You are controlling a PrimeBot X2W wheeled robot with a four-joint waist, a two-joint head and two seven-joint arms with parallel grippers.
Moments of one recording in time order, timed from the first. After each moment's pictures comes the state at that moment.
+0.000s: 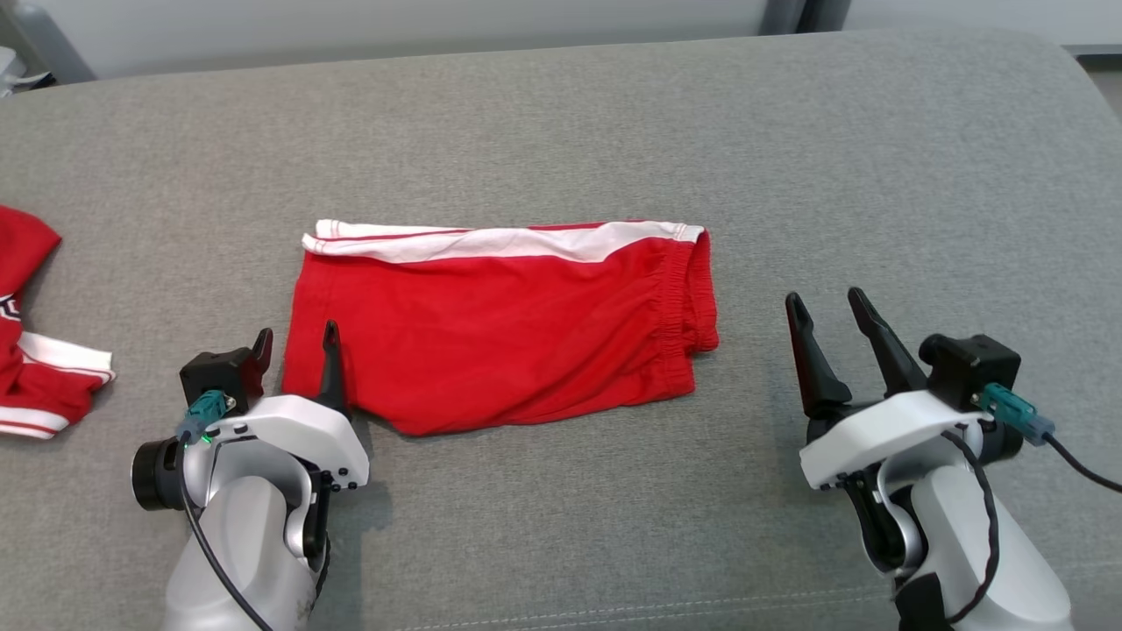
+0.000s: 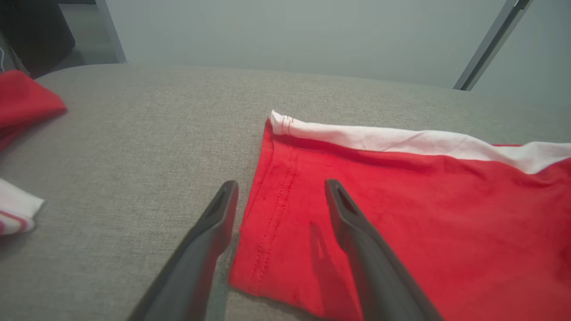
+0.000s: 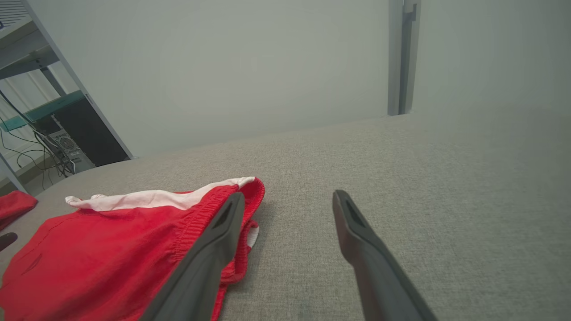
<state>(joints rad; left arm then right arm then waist) -0.53 0.03 0.00 0.87 -0.20 0.02 -0.26 -0.43 -0.05 0.22 0.54 0.38 0.13 -0.25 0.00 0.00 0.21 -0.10</state>
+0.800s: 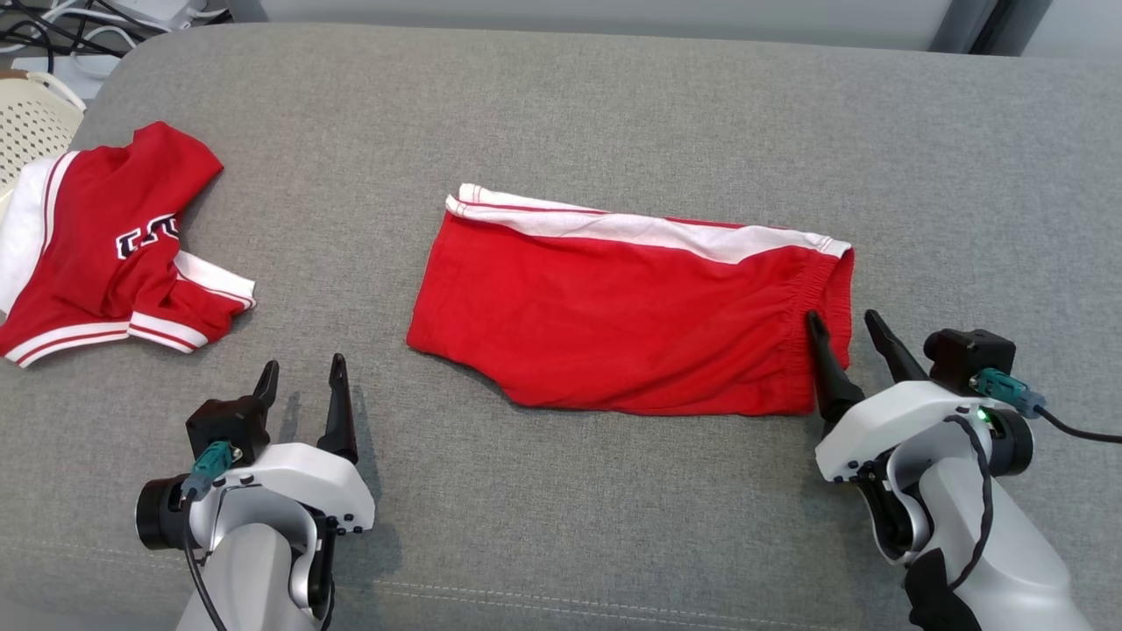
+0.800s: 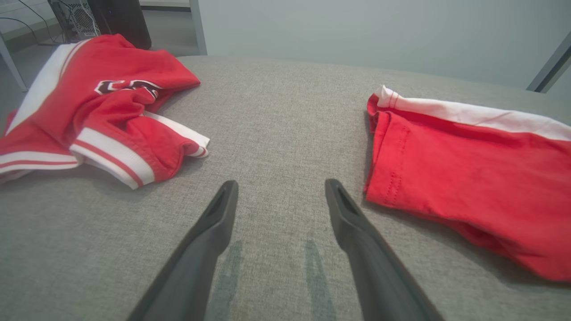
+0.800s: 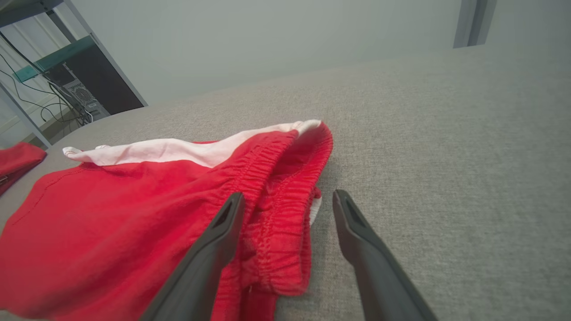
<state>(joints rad) -0.38 0.03 -0.01 0.69 -0.19 0.03 -0.26 -0.55 -0.06 0.21 0.82 0.41 0.13 -0.25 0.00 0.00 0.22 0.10</state>
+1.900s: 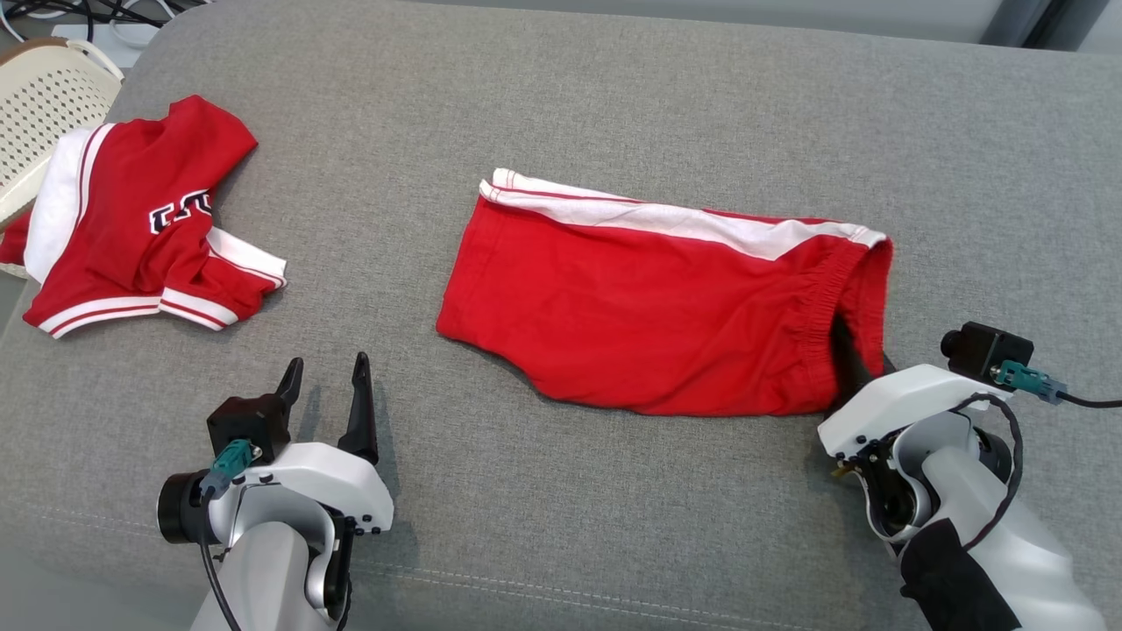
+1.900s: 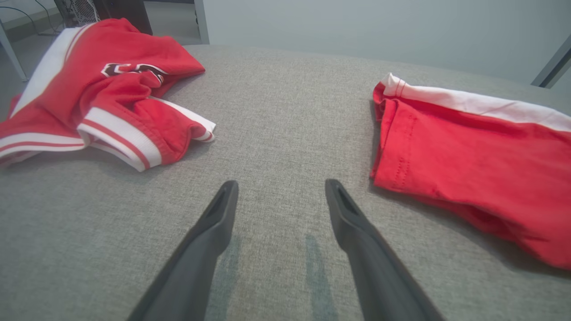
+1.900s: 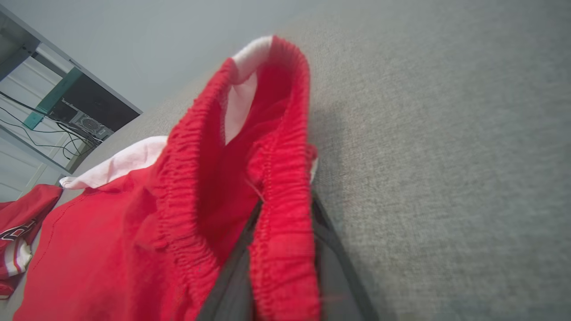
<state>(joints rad) -0.38 0.03 -0.07 0.68 -0.23 0.03 -0.26 -0.65 -0.08 0.37 1.01 0.83 0.13 -0.26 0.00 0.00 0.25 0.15</state>
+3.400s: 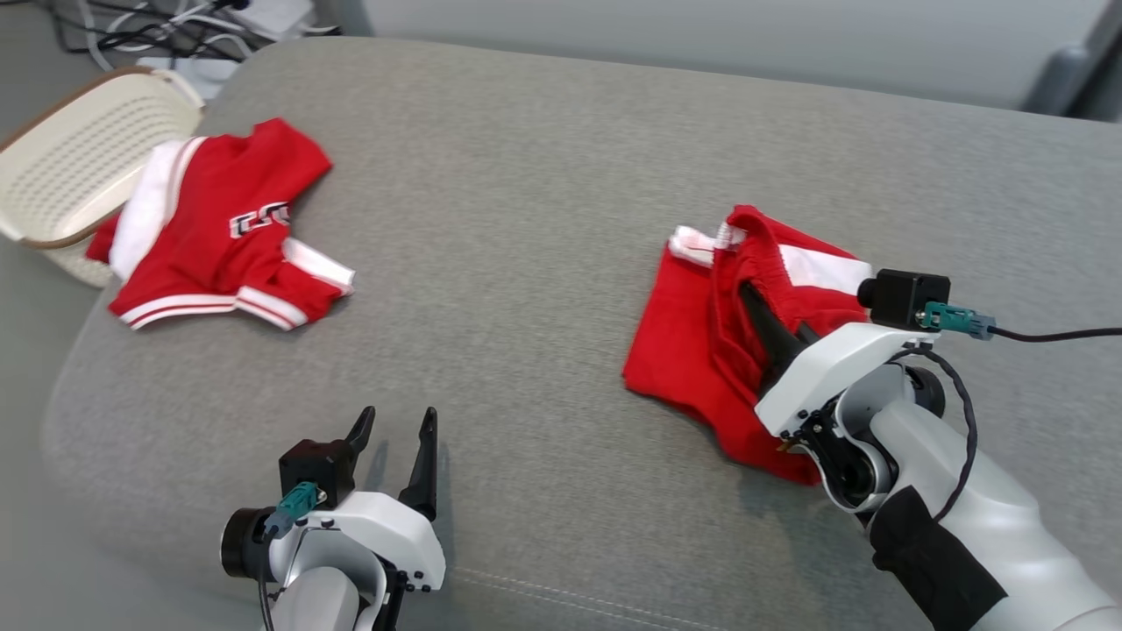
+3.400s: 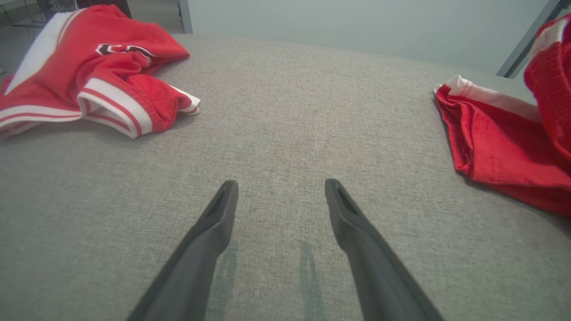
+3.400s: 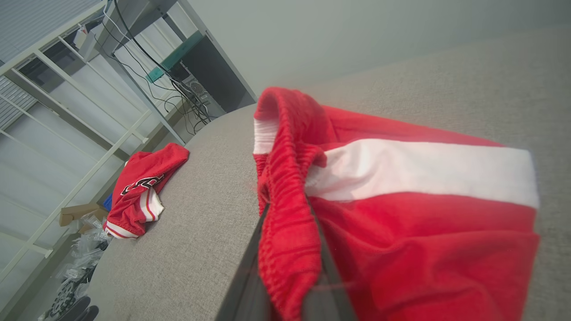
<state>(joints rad) -0.31 0.03 -0.25 0.67 -0.32 0.03 -0.26 -0.74 -0.14 0.72 0.86 1.04 0.13 -0.20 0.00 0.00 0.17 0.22</state>
